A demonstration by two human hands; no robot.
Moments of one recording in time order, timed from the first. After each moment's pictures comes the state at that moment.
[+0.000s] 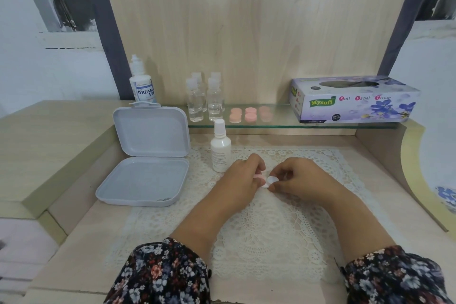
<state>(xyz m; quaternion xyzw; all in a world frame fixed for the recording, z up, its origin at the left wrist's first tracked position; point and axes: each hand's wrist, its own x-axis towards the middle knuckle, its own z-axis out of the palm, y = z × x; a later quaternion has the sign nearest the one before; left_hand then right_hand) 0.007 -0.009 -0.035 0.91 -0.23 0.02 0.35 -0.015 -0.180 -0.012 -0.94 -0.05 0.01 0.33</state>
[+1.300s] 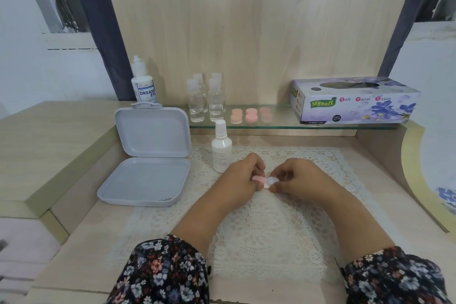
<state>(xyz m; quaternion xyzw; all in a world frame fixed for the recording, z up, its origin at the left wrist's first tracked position) 0.006 -0.005 -0.029 0.88 -0.22 -0.02 0.42 -0.015 -0.178 -0.012 -0.94 -0.04 0.01 0.33</state>
